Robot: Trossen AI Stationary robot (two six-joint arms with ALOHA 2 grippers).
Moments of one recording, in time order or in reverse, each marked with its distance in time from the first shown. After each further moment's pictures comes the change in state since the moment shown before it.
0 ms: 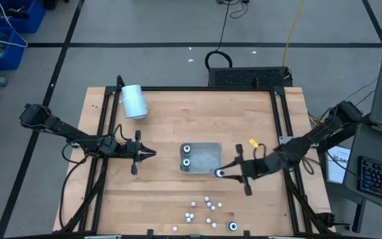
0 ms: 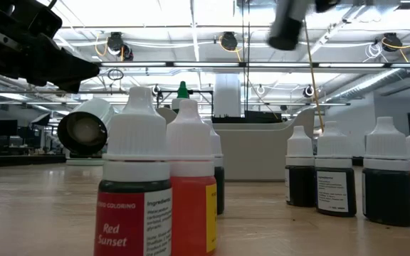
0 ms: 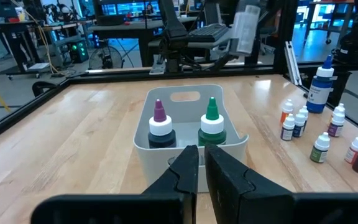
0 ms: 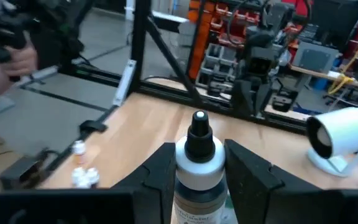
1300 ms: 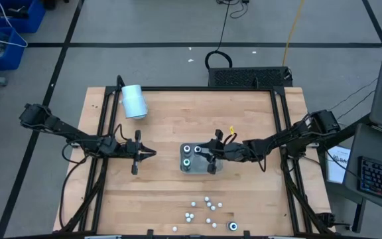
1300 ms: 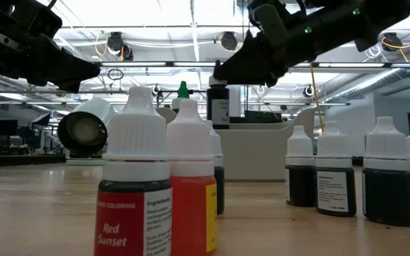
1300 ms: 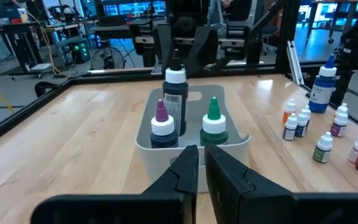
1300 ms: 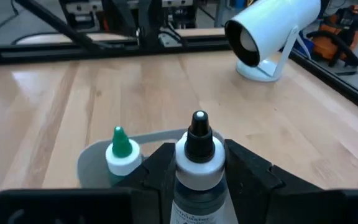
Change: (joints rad) left arm 0.000 0.000 0.000 -0.001 -0.007 0.006; right arm -0.322 0.418 0.120 0.092 0.040 0.253
